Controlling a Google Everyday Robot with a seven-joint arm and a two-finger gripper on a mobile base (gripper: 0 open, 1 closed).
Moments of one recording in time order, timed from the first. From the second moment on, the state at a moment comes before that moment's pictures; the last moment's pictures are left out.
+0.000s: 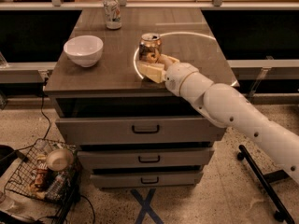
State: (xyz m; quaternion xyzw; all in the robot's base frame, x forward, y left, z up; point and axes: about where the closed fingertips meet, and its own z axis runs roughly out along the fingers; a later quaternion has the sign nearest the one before) arm 0.674 -0.030 0.871 -0.20 0.67 0.26 0.66
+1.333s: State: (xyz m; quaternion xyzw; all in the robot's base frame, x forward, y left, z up) arm 0.669 -0.025 0.862 -0.21 0.66 0.25 0.68
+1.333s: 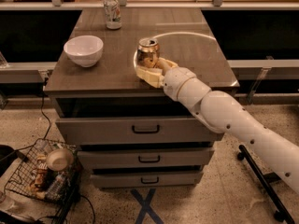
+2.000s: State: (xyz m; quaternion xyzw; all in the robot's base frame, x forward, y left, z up) arm 0.669 -0.022 0.863 -0.21 0.66 0.25 0.68
